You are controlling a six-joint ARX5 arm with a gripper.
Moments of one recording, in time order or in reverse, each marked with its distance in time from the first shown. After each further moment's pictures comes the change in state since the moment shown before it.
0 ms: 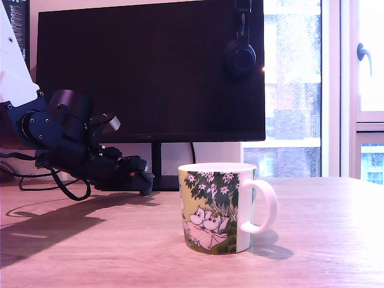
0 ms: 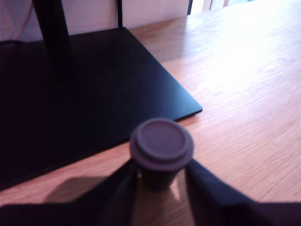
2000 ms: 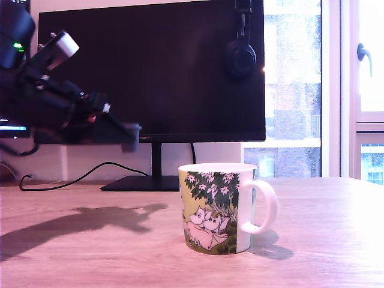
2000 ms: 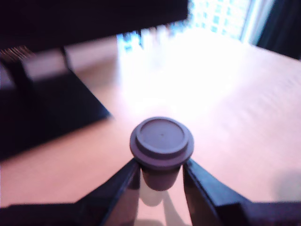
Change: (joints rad) arm -0.089 -0.656 -0.539 -0.039 0.054 0.027
